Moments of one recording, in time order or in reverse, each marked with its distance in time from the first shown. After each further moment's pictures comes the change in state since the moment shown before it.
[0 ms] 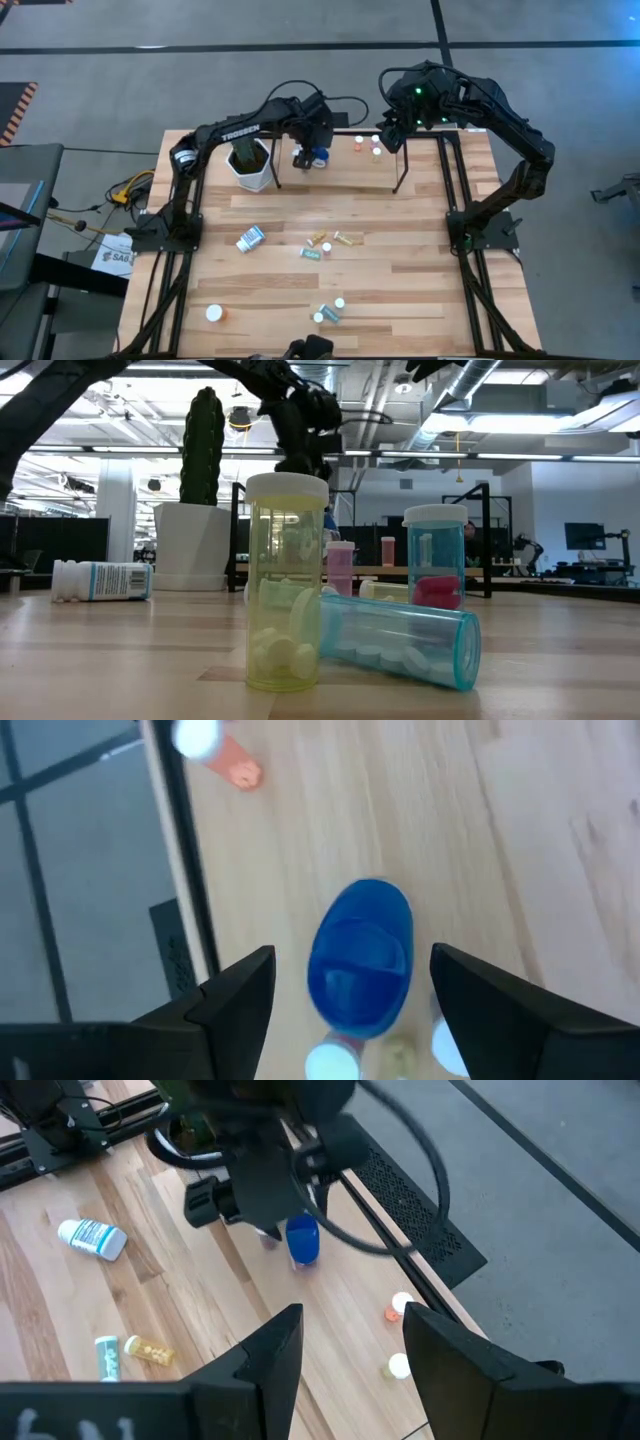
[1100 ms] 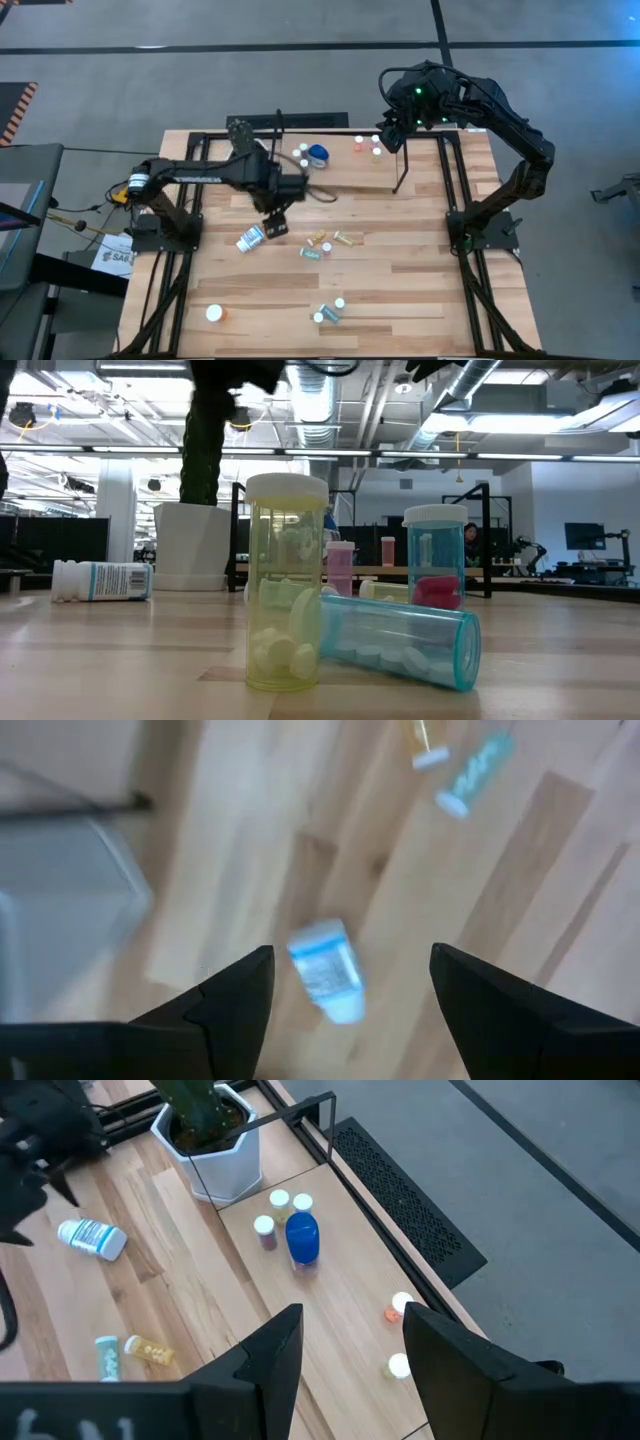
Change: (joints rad) left arm -0.503 -0.364 -0.291 -0.472 -0.081 -1.158; right arm 0.000 0.000 0.000 0.000 0.000 0.000
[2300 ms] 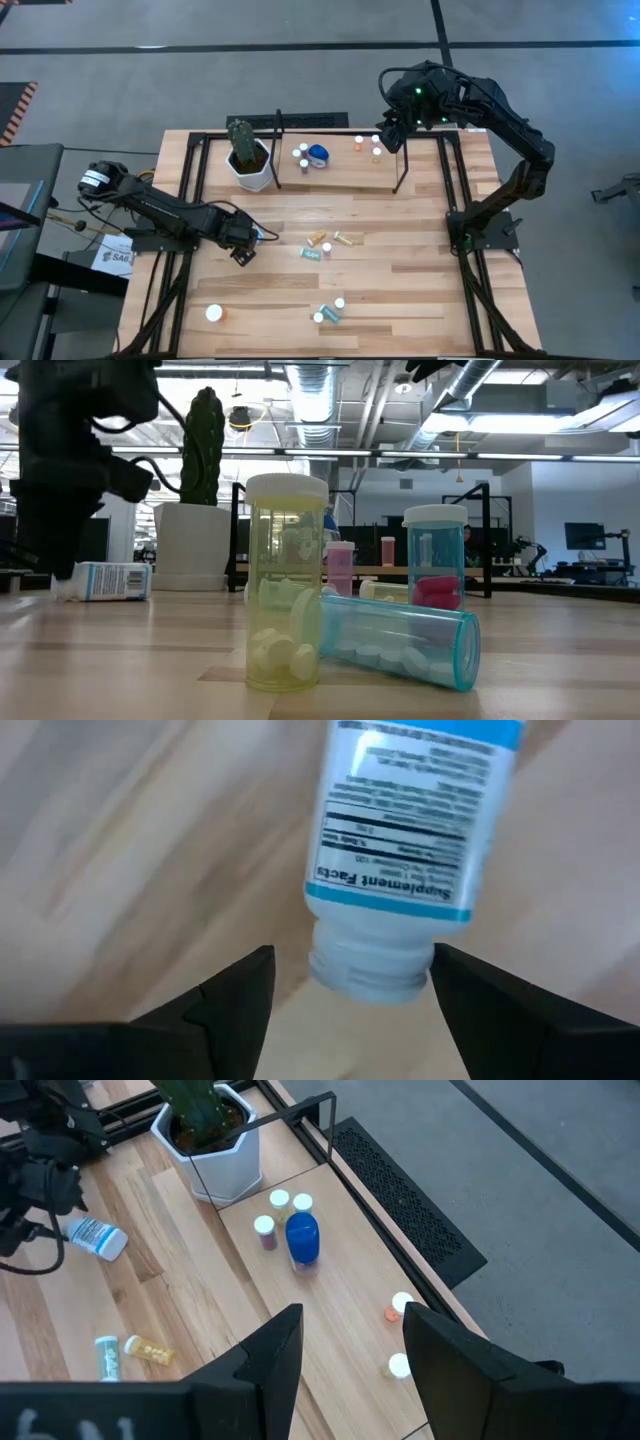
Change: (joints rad) left arm -0.270 -0.394 -1.009 0.638 -0.073 -0.661; right arm 0.000 0.000 0.000 0.000 0.000 0.000
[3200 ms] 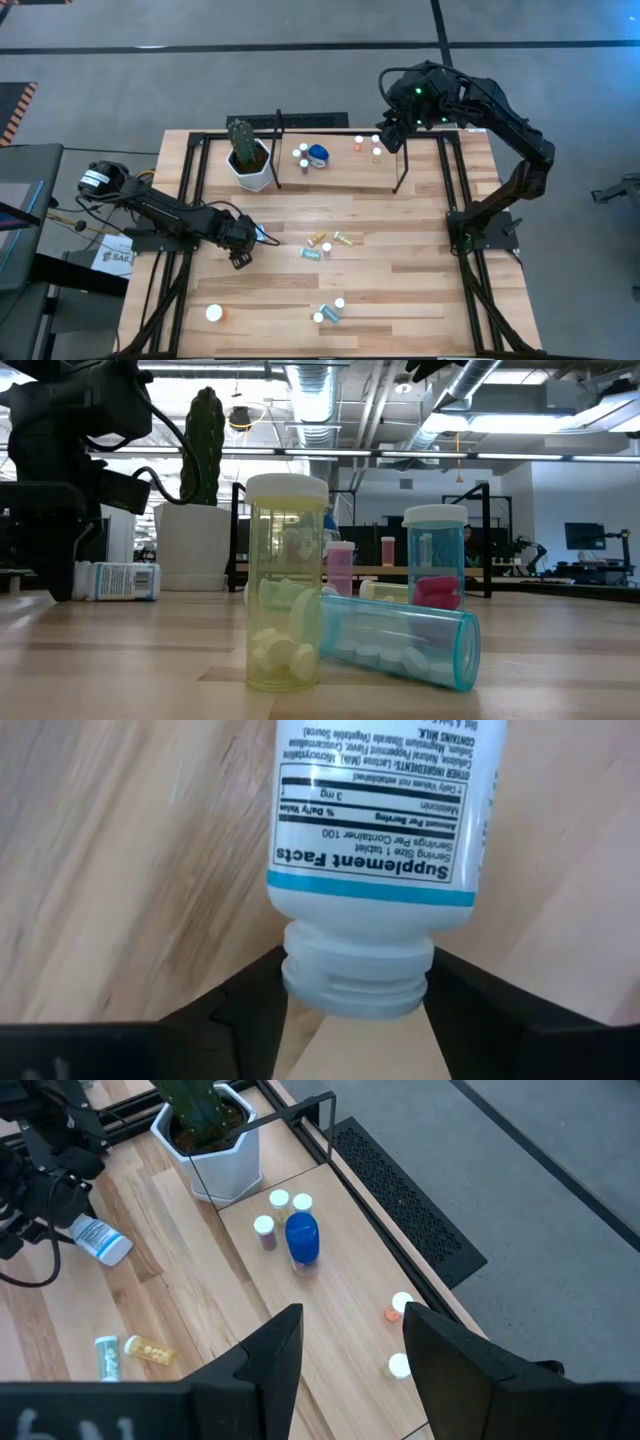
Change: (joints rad) left arm 0.001 0.001 -0.092 0.163 -0.014 0.234; right arm 0.000 0.000 0.000 0.000 0.000 0.000
